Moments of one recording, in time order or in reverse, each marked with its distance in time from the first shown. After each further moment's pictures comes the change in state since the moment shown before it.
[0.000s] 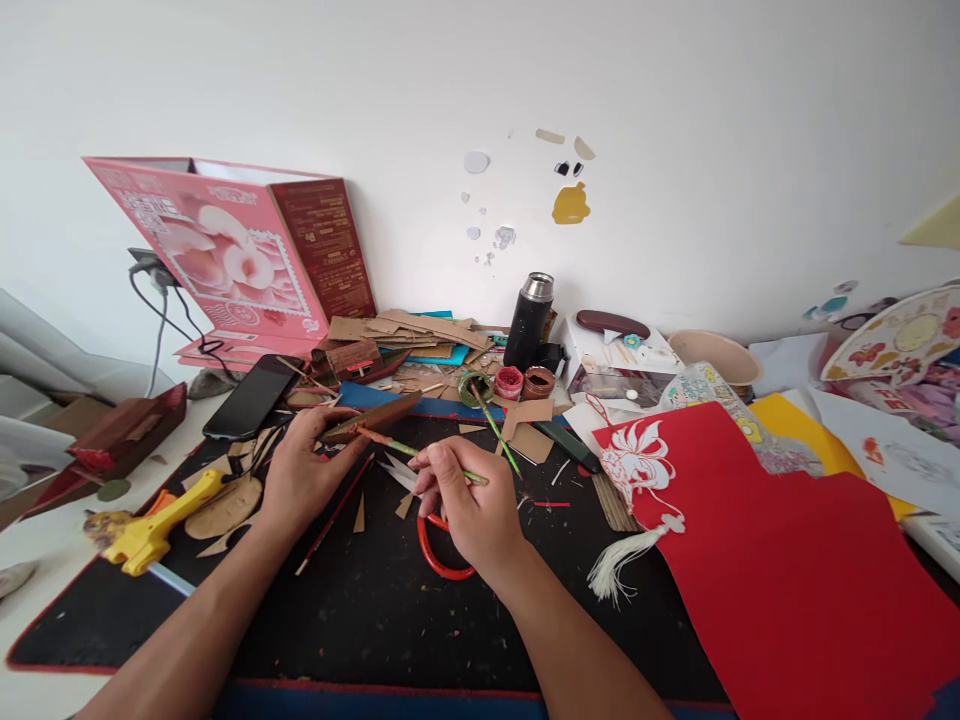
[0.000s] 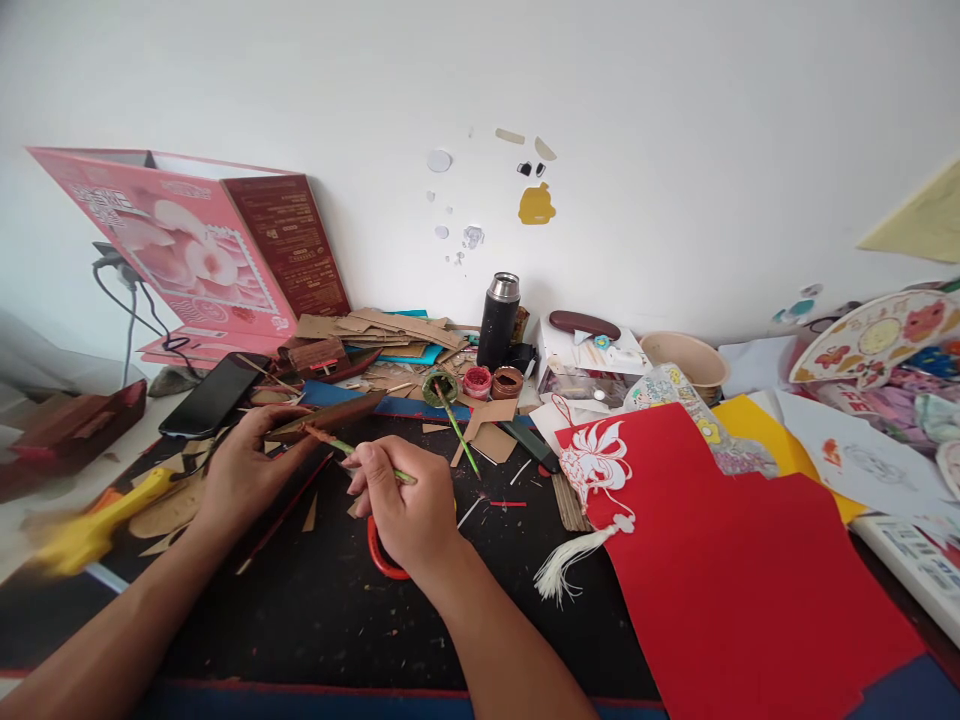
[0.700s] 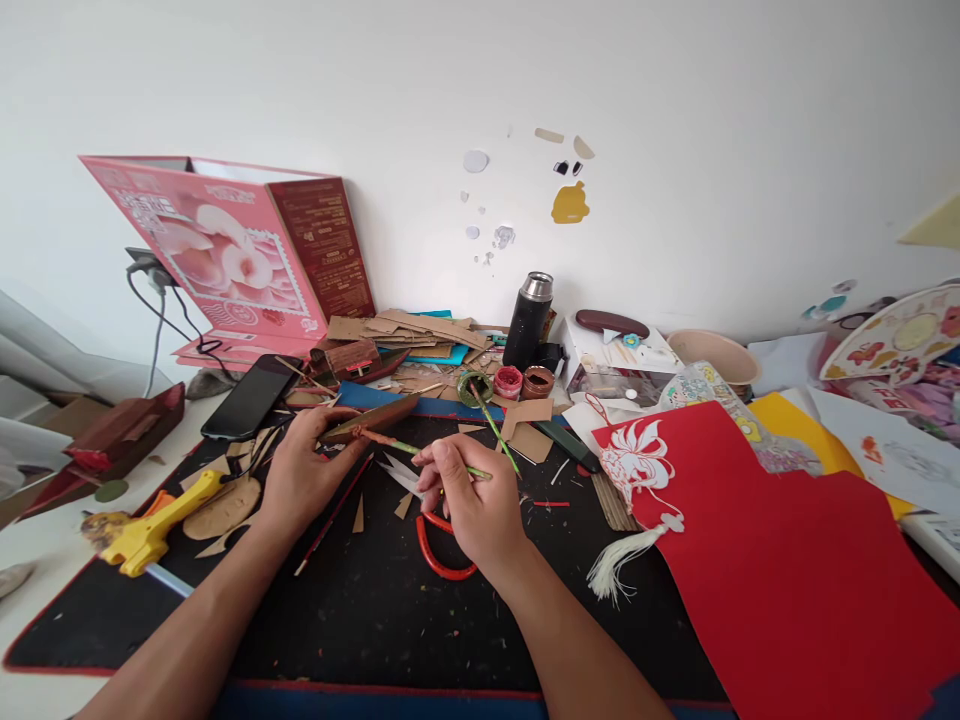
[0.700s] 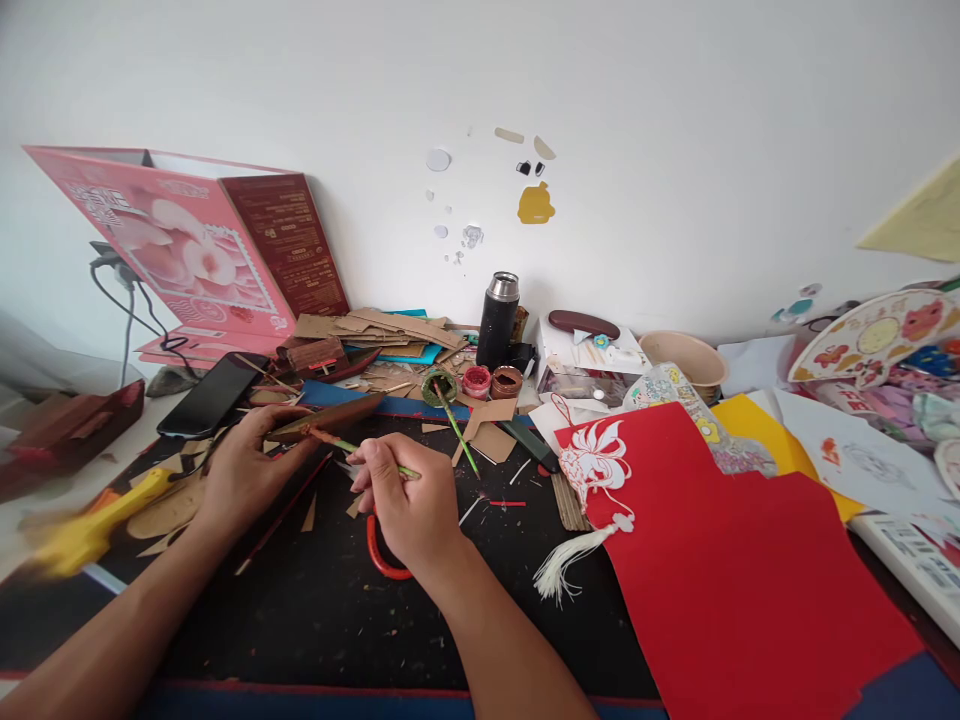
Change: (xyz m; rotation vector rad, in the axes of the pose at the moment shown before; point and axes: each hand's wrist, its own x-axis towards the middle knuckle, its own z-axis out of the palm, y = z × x) left_hand 0.000 -0.001 0.002 0.028 -0.016 0.020; right_hand 0.002 0.000 -0.002 0.020 0.027 -0.010
